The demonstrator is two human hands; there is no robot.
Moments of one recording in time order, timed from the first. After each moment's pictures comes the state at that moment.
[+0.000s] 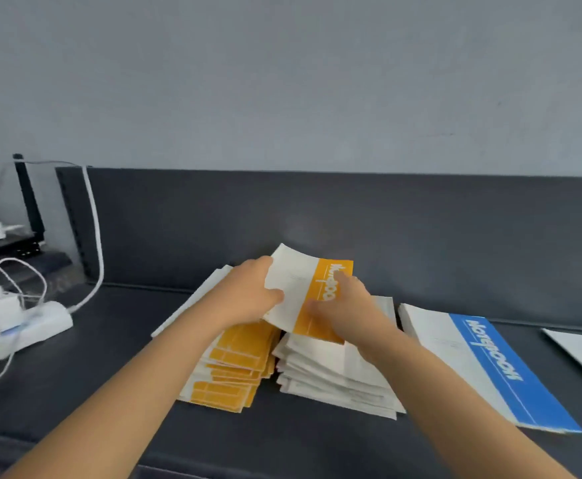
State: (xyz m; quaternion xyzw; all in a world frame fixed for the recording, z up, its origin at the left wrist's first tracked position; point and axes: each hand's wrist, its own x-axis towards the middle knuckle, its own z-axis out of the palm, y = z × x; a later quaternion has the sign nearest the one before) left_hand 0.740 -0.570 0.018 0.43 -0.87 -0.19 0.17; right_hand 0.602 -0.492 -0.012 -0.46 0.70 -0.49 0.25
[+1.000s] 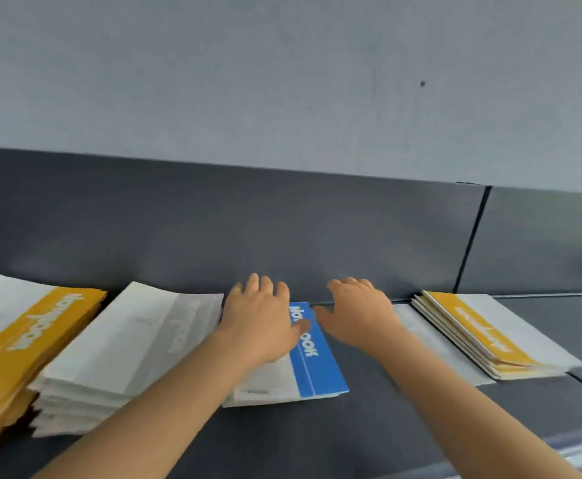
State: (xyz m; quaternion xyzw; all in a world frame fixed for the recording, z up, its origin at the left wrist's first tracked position) left_hand 0.524 -0.452 -0.027 0.28 -0.95 0.08 0.08; right_hand 0.404 -0.357 -0.026 -0.42 0.90 -0.06 -0.11
